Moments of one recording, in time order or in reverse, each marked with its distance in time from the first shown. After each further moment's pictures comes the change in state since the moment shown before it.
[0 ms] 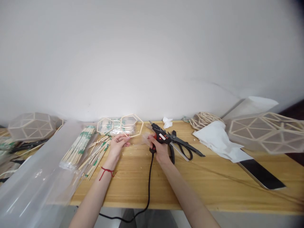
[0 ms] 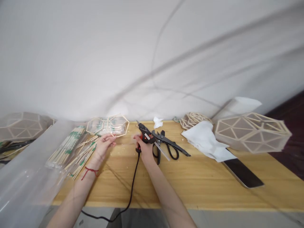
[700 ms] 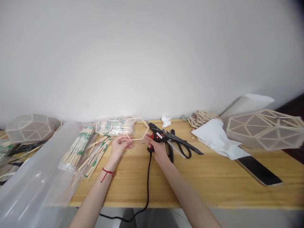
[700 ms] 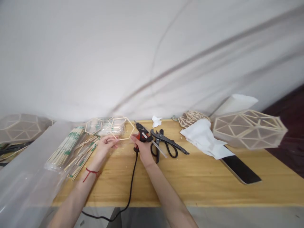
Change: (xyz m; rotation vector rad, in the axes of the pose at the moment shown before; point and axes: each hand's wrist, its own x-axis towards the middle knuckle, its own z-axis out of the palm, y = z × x) left_hand -0.004 -0.004 0.007 0.146 -0.086 0.044; right_hand -0.001 0.000 0.003 0.004 0.036 0.041
